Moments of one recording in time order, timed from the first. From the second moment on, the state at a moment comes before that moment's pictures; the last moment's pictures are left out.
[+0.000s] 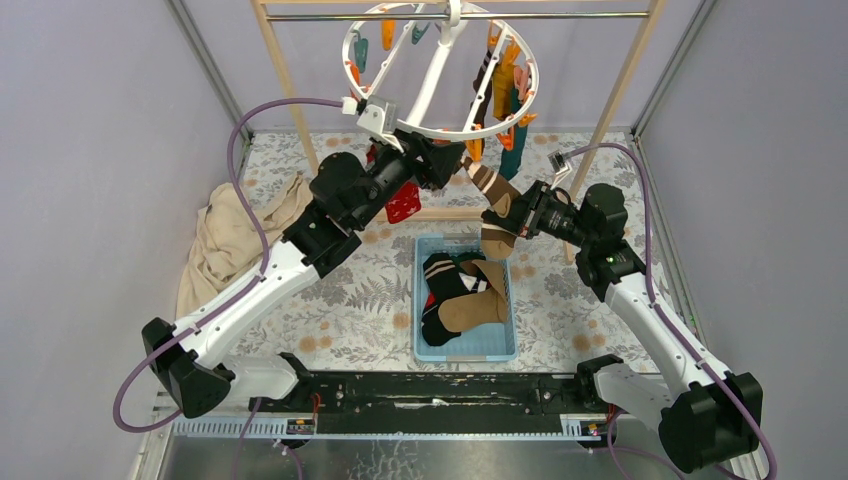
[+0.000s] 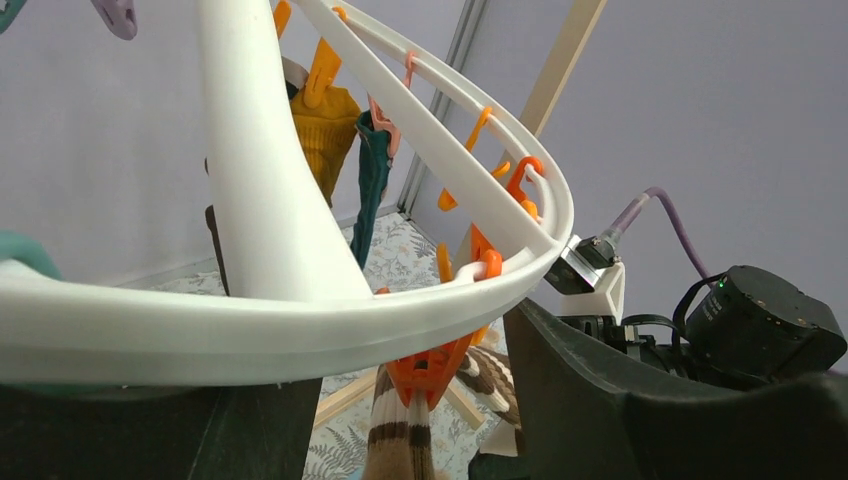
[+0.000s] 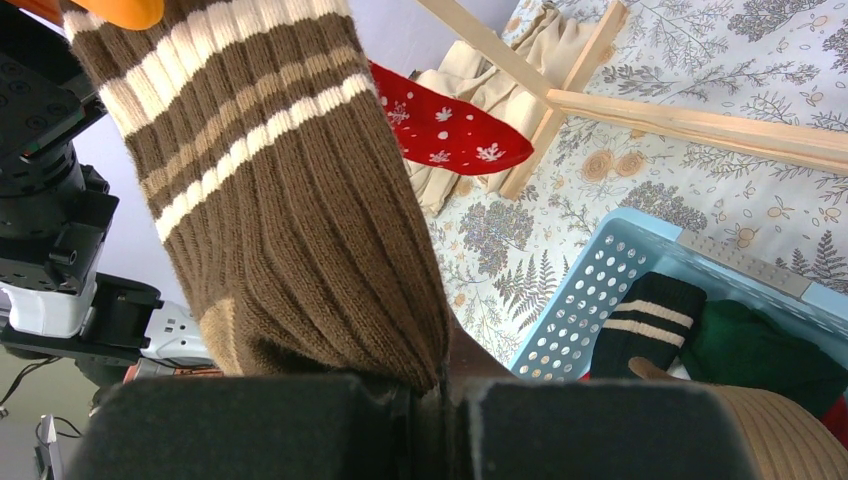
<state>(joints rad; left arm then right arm) -0.75 1.27 1.29 0.18 -0.05 -0.32 0.28 1.03 0.77 0.17 -0.73 0.85</state>
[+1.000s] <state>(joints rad) -0.75 1.28 1.31 0.19 -0.08 -0.30 0.28 1.03 0.76 0.17 -0.73 0.85</state>
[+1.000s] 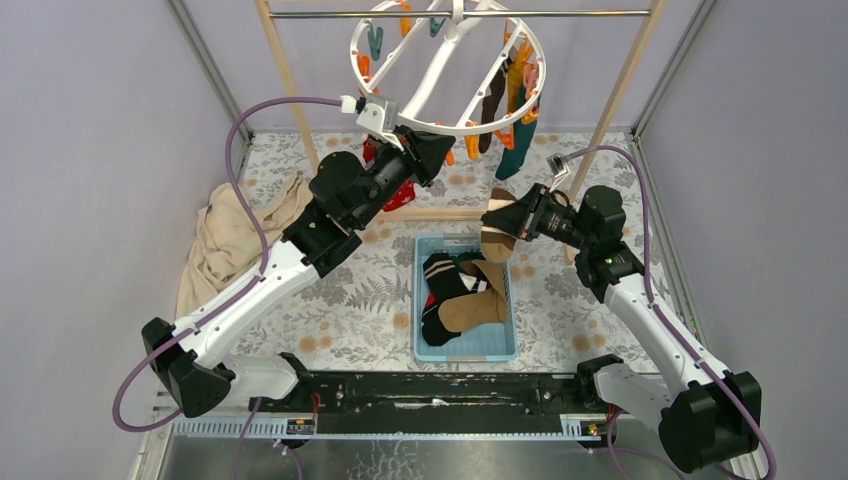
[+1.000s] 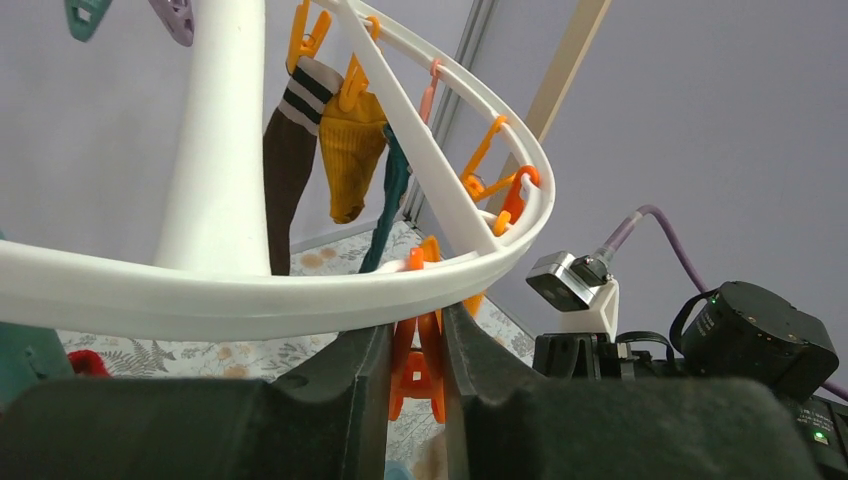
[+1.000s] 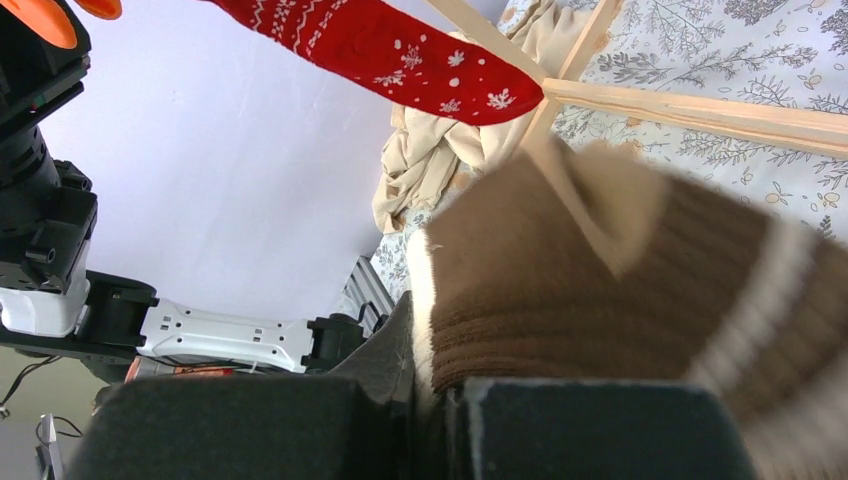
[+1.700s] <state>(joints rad) -0.75 1.25 1.29 0.18 -0.09 -0.30 0.42 0.98 0.87 -0.20 -0.75 0.67</state>
